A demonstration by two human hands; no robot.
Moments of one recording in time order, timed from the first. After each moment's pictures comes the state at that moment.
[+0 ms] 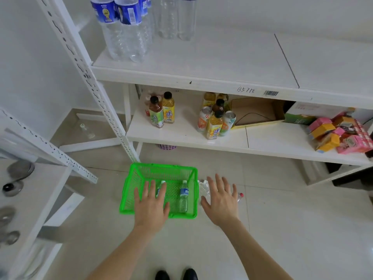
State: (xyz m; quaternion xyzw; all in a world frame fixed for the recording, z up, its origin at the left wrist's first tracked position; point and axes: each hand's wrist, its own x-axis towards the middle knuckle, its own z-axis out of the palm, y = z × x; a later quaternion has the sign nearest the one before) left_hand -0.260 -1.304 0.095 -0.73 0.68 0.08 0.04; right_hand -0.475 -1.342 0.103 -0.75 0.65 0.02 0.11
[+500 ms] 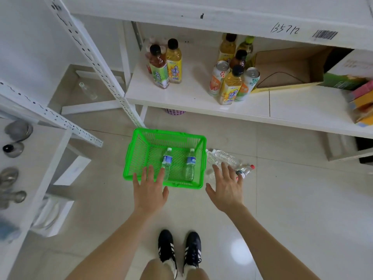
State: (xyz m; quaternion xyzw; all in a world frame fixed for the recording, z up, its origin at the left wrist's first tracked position) left_hand -0.257 -1.297 0.006 -0.75 0.64 0.12 0.11; right_hand -0.490 -1.345 0.007 -0.75 0.63 0.09 0.17
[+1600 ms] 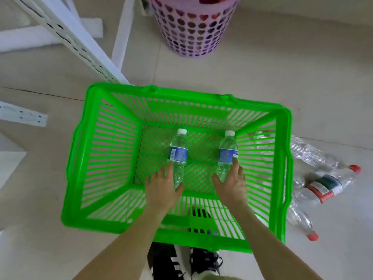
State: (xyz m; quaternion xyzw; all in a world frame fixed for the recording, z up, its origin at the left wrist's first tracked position) left_hand -0.174 -1.420 -0.498 -0.75 0.58 0.30 0.13; right_hand -0.363 -1.460 -0.487 -0.54 0.75 0.03 0.37
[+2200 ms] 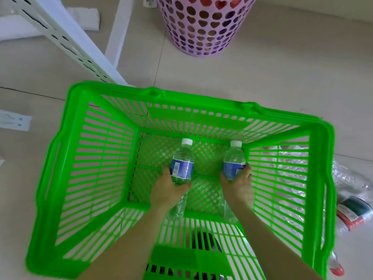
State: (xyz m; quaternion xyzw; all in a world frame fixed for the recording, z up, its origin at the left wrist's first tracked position) left_hand -0.166 -1.458 -0.574 -0.79 0.35 0.49 -0.10; right_hand -0.351 -1.499 -0.560 -0.45 0.82 -0.01 0.35
